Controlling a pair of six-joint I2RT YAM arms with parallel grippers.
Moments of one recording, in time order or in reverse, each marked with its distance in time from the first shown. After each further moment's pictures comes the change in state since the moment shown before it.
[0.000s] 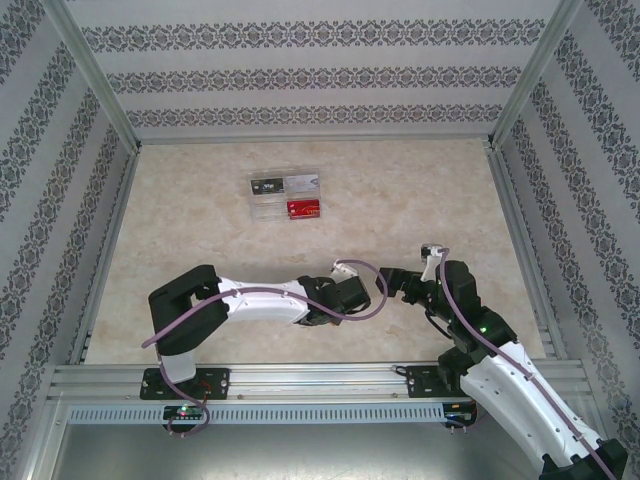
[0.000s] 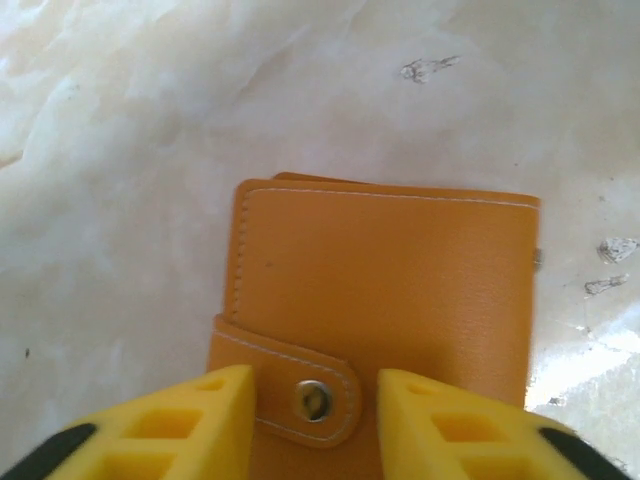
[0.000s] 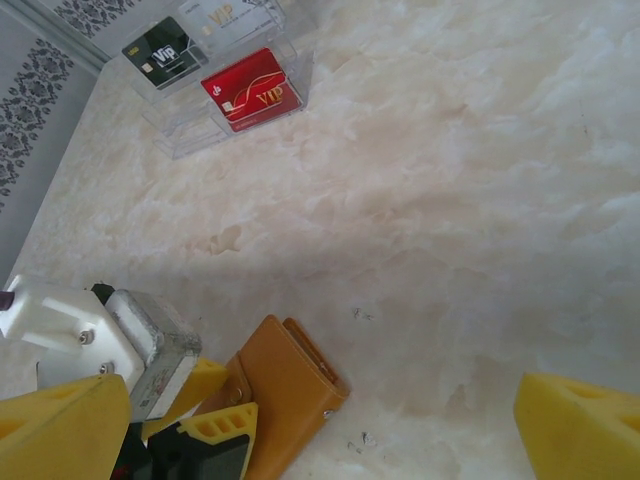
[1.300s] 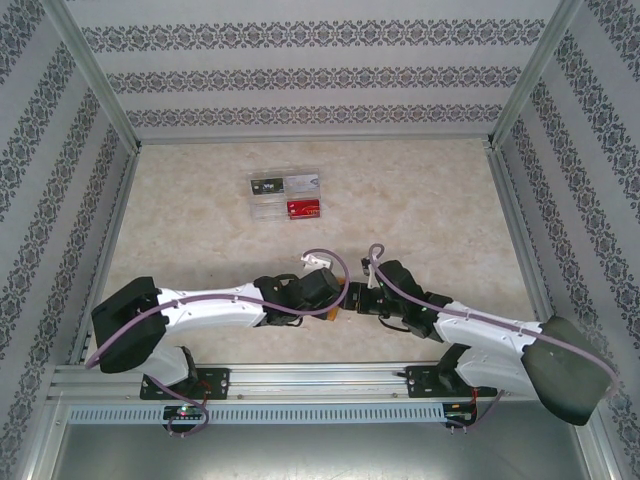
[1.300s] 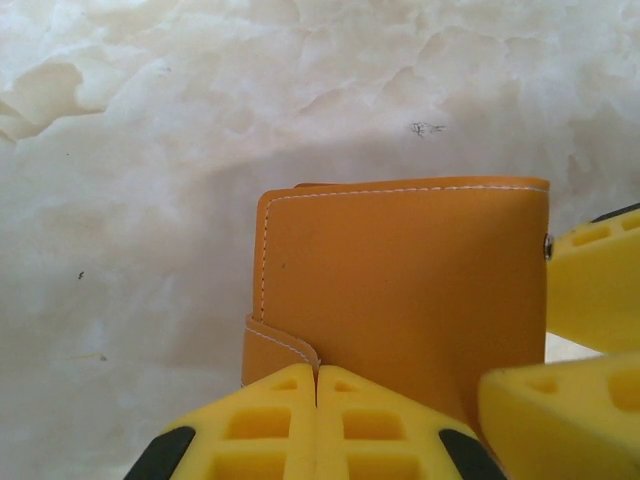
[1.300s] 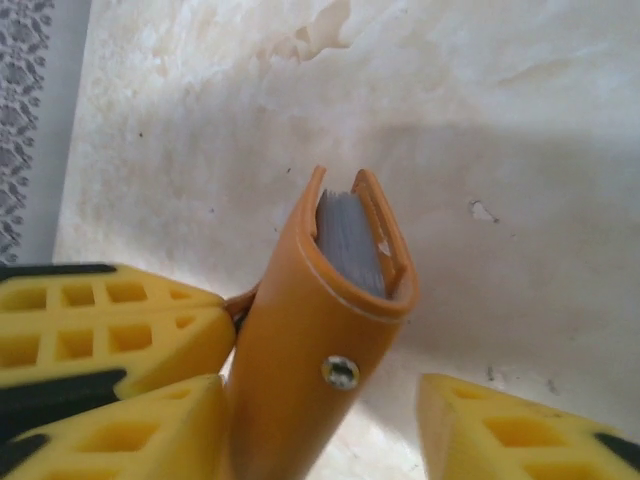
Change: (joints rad) left arm 0.055 -0.312 -0.227 0.146 0.132 -0.176; right arm 0.321 0.629 -0.058 0.584 -0.129 0.268
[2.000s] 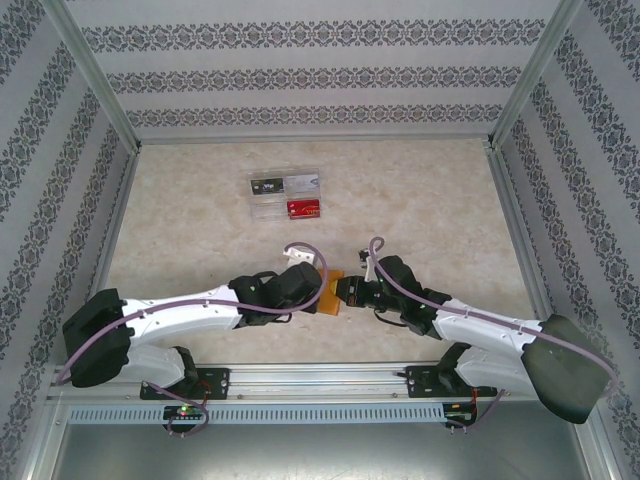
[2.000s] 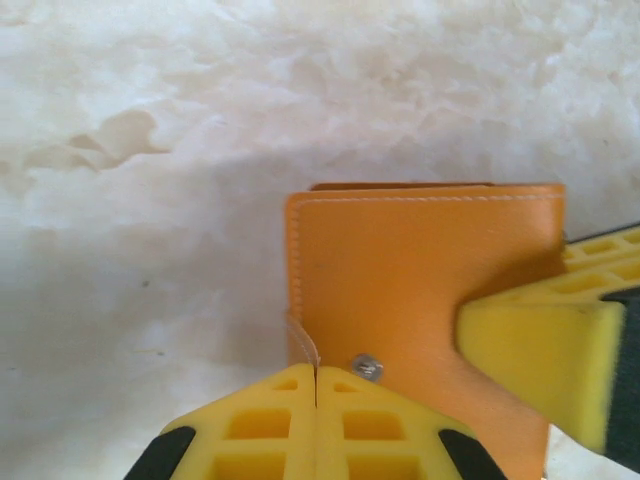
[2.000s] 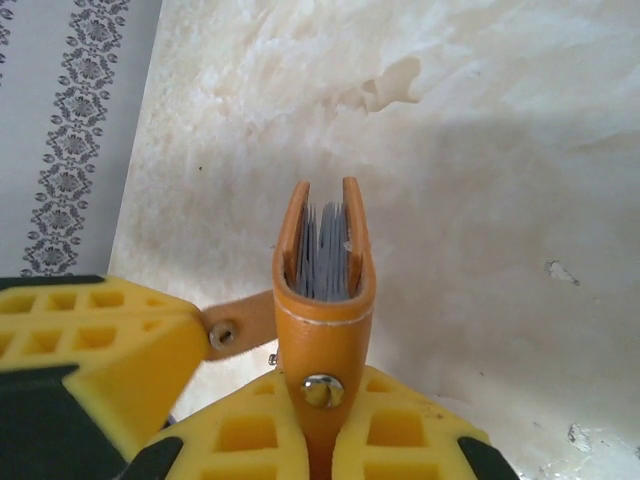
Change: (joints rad) left arm 0.051 -0.181 -0.078 -0.001 -0.014 -0.019; right arm 0.003 0.003 0.028 0.064 -0.002 0.027
